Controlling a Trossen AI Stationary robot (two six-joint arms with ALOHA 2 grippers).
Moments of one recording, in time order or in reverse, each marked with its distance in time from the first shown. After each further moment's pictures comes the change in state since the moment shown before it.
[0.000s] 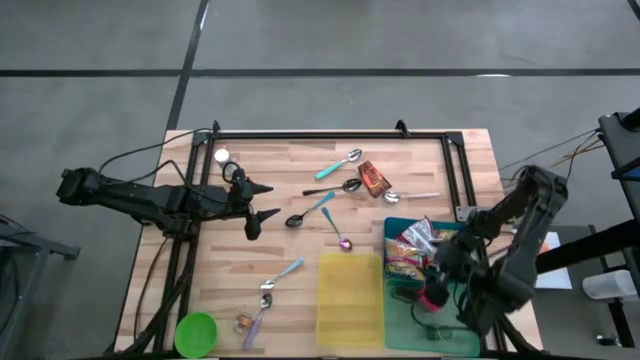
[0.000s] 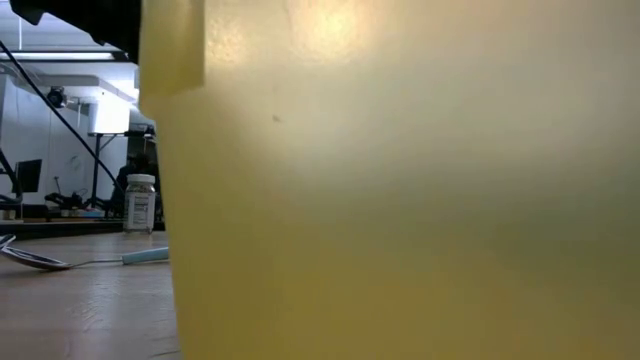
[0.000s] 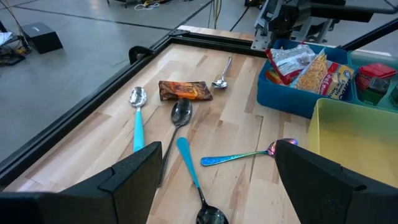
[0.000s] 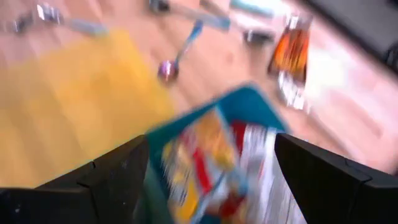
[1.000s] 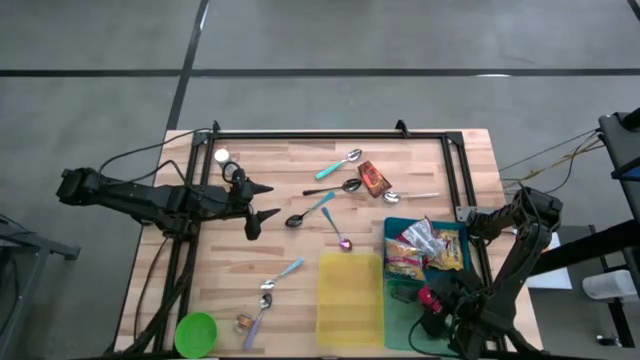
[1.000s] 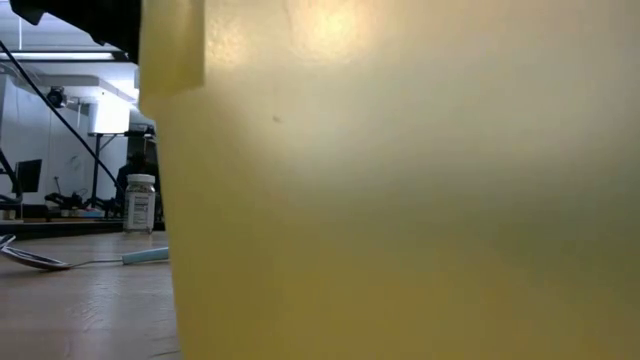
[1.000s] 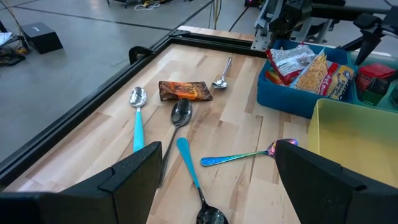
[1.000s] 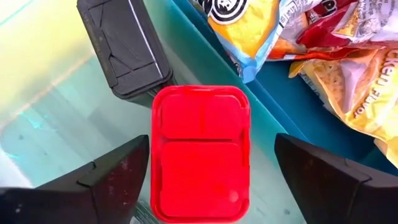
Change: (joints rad) left arm 0.000 0.000 0.000 0.001 0.000 0.000; right arm 0.099 0.212 -0.178 0.399 -0.425 0.268
